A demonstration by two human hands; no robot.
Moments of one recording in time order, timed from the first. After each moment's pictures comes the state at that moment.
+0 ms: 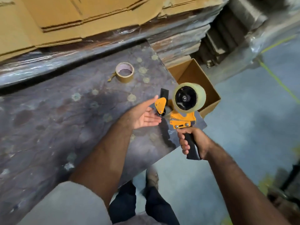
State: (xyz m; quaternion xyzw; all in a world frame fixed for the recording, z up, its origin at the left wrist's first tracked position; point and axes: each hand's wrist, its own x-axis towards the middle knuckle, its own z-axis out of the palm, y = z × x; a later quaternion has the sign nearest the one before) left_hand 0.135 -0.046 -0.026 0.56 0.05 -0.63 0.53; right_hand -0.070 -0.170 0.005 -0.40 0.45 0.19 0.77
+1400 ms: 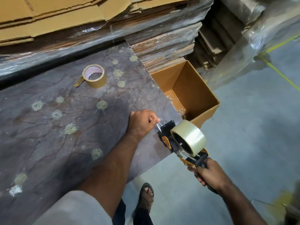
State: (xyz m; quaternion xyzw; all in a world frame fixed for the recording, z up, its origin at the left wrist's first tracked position) left_hand 0.076 -0.168 -0.139 0.88 -0.34 -0.15 0.30; right_hand -0.197 -0.272 -0.083 -0.69 0.48 0.14 0.52
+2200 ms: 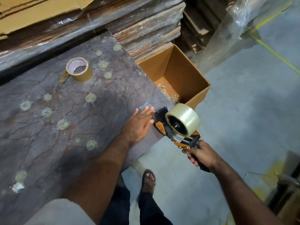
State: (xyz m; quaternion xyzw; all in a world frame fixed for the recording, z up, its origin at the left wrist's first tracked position) left_hand 0.034 -0.138 -0.150 0.78 -0.53 -0.23 0.23; right_hand -0.217 -0.272 -0.092 -0.65 0.48 0.13 0.57
